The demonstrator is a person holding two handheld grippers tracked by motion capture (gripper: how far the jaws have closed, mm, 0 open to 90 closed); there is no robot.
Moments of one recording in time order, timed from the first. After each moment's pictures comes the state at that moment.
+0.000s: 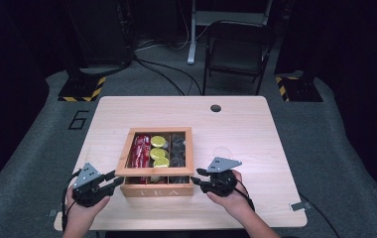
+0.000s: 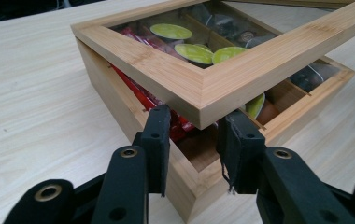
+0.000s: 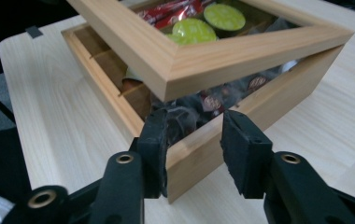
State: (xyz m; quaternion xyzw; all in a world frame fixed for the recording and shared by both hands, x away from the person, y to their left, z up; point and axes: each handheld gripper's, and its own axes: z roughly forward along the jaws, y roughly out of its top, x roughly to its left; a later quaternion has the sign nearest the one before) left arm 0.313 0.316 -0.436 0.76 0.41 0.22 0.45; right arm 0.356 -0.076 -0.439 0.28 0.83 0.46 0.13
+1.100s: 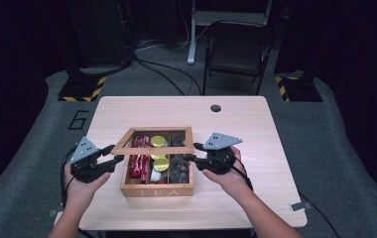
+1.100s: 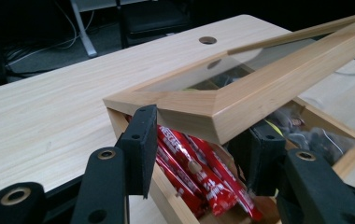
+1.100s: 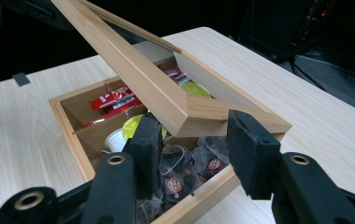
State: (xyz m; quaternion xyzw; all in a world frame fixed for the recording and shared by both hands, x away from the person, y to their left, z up) left arm 0.355 0.312 -0.385 0.74 0.40 0.25 0.47; right arm 0.383 -0.063 -0.372 0.25 0.82 0.49 0.18
